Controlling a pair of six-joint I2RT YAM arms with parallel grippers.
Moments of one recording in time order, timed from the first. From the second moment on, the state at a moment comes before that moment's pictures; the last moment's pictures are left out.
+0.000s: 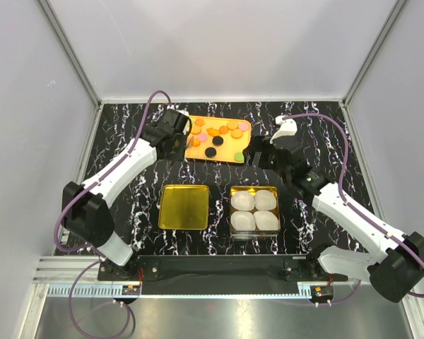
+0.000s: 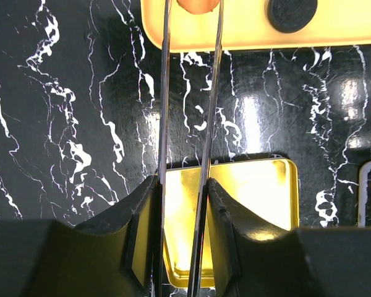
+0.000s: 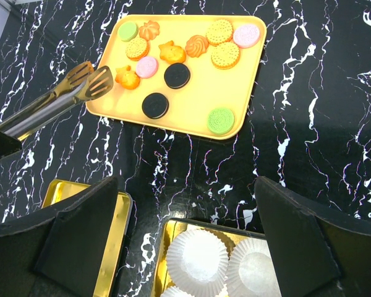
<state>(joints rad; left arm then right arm) -0.50 1.59 1.40 -0.82 -0.24 -0.26 0.62 1.14 0.94 -0.21 0.28 0.45</state>
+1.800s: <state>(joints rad) -1.08 1.39 1.23 -0.90 -0.08 -0.34 0.62 1.12 0.99 -0.29 0.45 0.41</state>
